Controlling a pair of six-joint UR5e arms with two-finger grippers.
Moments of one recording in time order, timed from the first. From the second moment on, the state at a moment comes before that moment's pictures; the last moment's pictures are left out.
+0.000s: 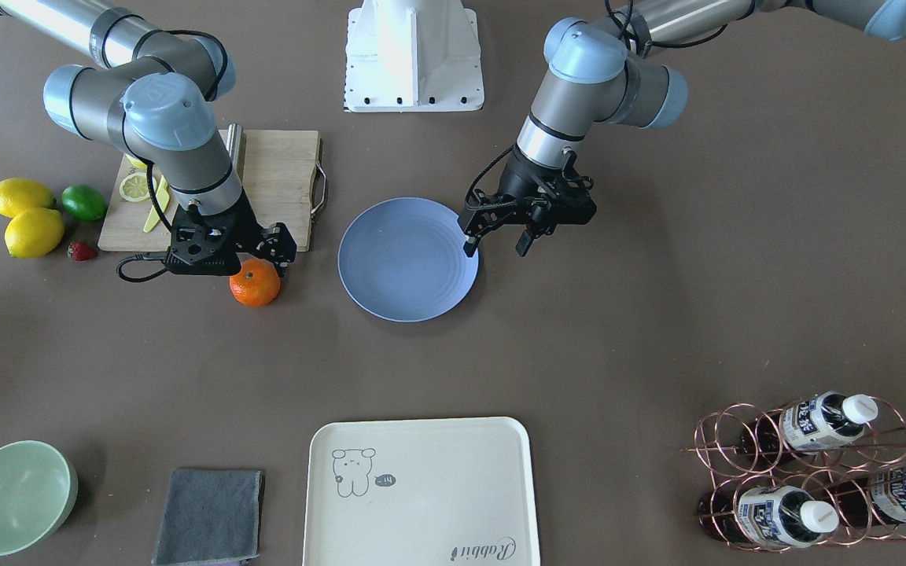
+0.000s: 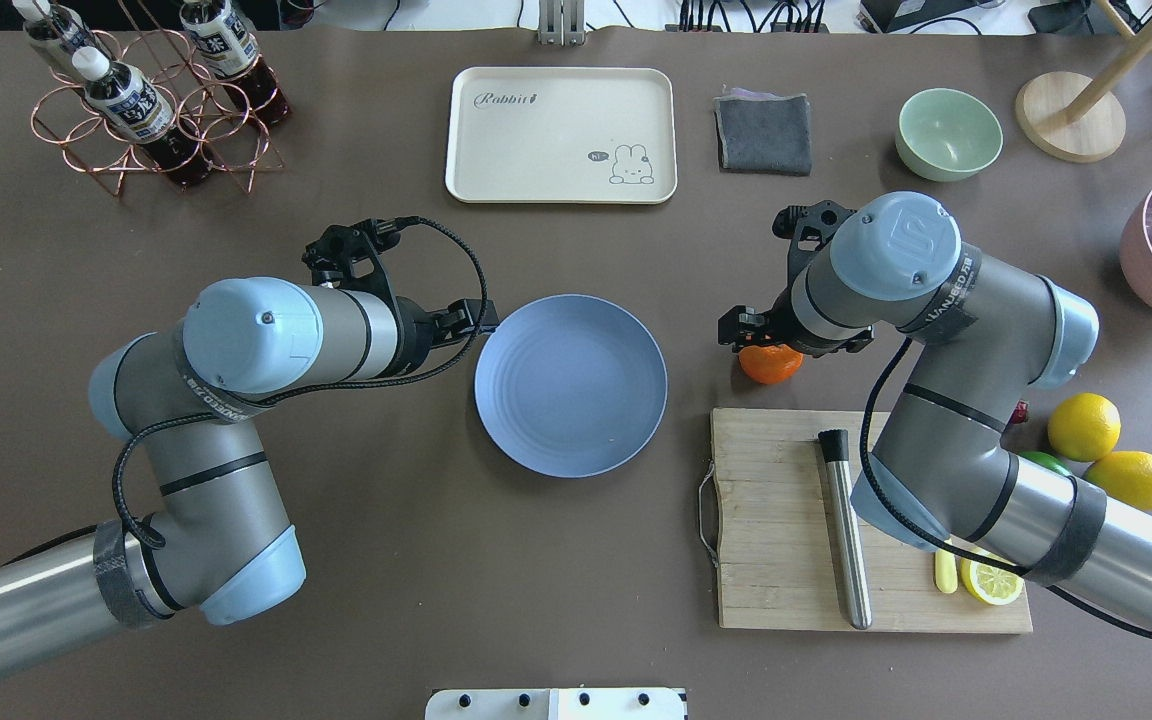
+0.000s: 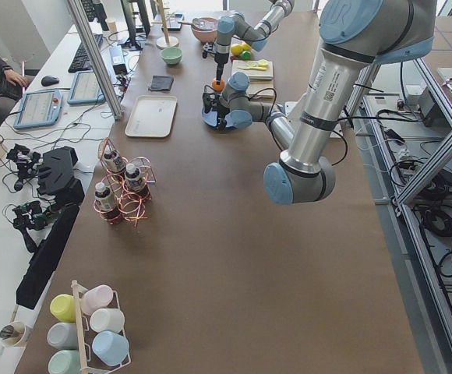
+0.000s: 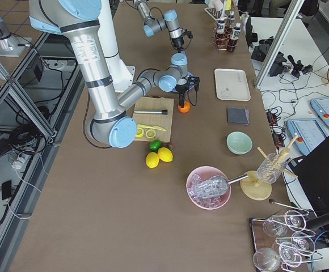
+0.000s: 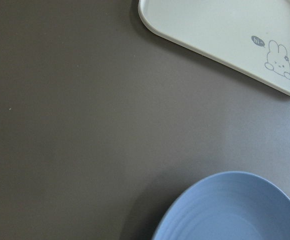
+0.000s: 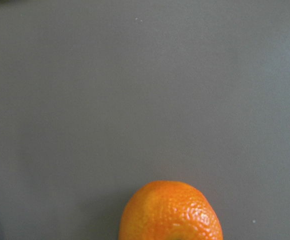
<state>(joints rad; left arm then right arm) -0.52 -2.06 -1.70 -2.11 -1.65 -1.55 0.64 -1.17 1.72 -1.38 1.87 1.18</state>
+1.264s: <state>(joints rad) -0.66 -1.99 -1.74 -2.06 -1.71 -1.17 0.61 -1.09 1.78 -1.47 1.84 1.19</state>
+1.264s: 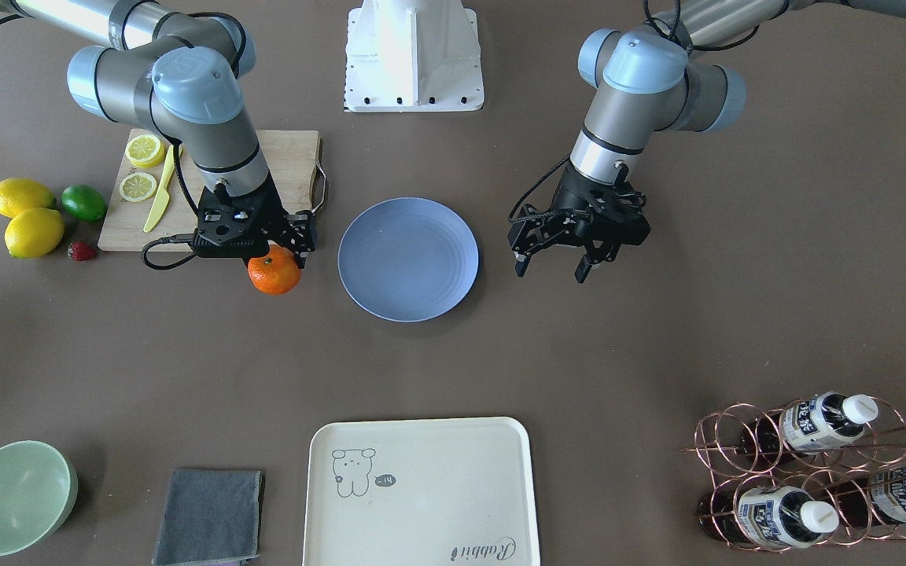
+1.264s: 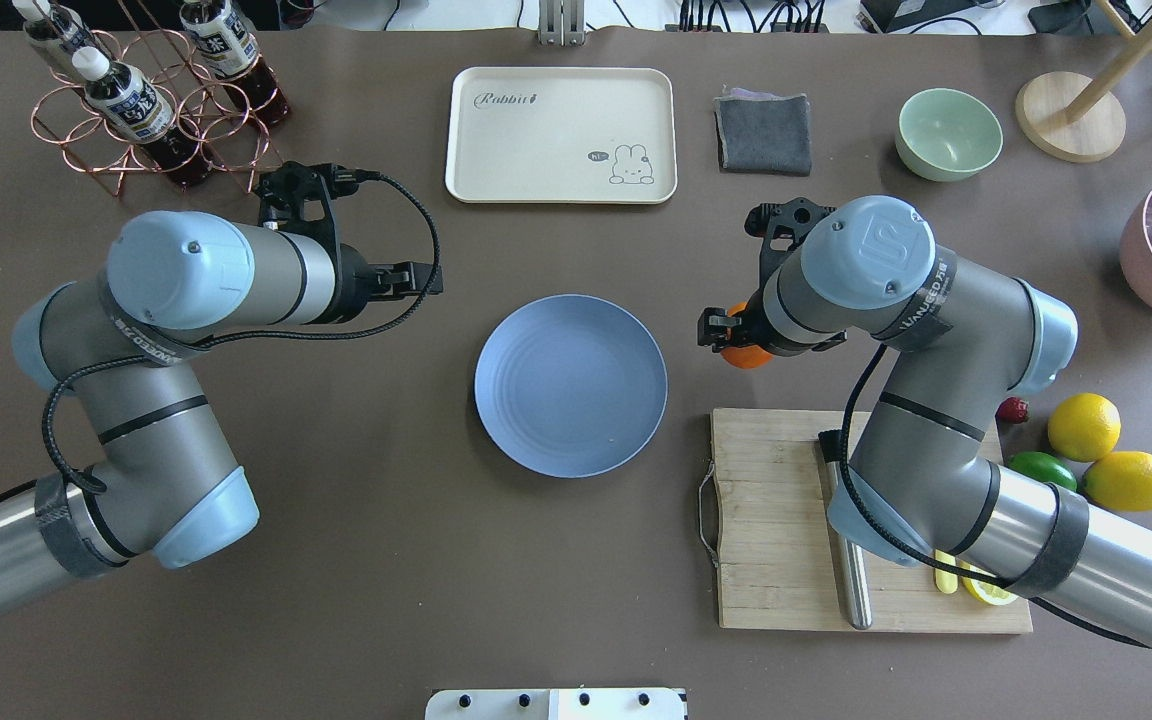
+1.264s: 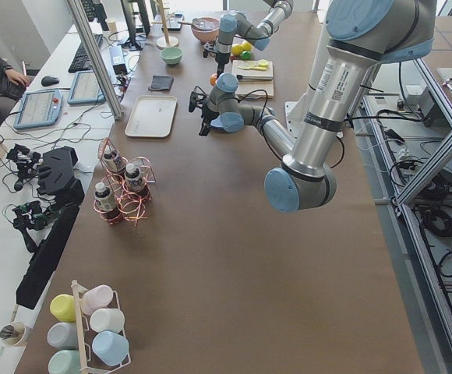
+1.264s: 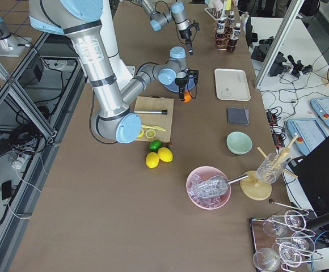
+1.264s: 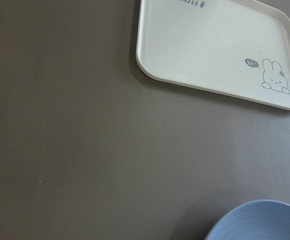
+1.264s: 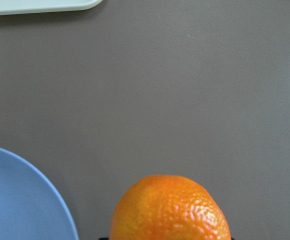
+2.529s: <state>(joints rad) -0.98 -1.67 -1.74 -2.09 -1.97 -0.83 0.42 -0.83 1.59 -1.53 1.69 1.30</state>
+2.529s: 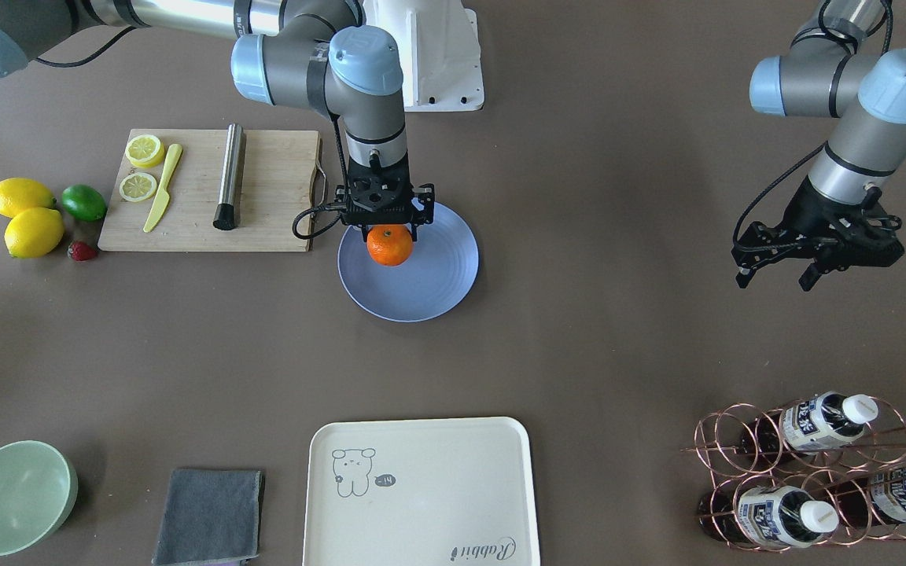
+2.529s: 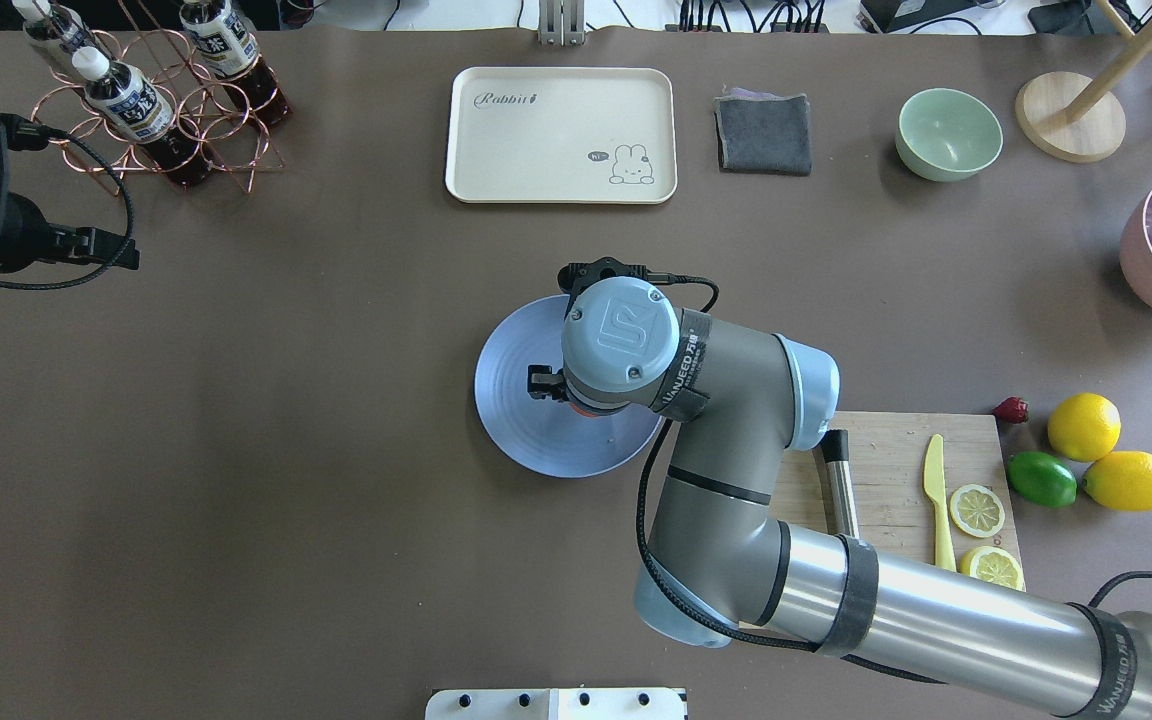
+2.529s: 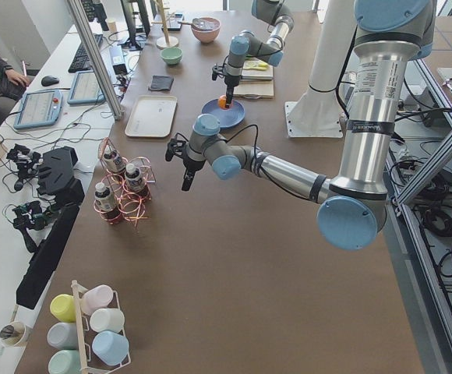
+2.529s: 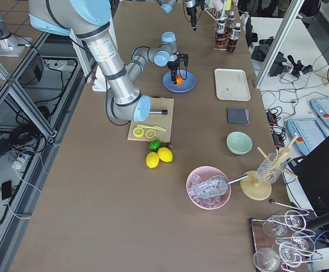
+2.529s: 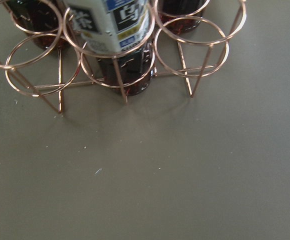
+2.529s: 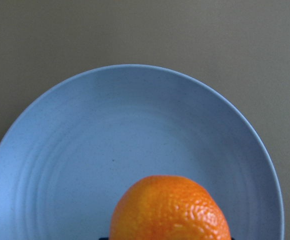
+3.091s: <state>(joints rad) -1.00 -1.66 -1.73 -2.09 -1.98 -0.81 0.42 -0.80 1.49 -1.44 1.69 1.30</state>
